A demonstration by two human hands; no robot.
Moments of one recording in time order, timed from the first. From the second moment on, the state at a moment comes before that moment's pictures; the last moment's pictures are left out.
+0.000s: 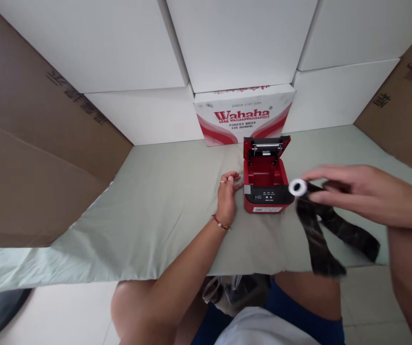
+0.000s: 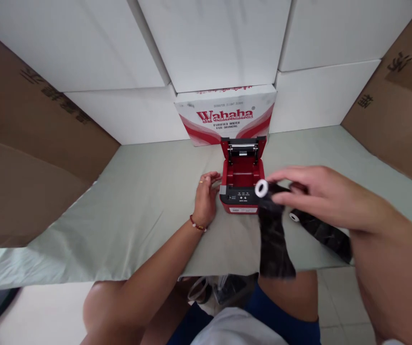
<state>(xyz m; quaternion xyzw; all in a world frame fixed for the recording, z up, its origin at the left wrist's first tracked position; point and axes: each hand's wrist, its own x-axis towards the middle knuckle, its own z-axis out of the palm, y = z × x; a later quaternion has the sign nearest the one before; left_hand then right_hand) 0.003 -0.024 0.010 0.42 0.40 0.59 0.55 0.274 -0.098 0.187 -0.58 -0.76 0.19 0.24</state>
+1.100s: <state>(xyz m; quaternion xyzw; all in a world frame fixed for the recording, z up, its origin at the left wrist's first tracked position) 0.008 -0.086 0.038 0.86 0.25 0.45 -0.01 0.254 -0.006 0.103 -0.56 -0.58 0.13 0.58</state>
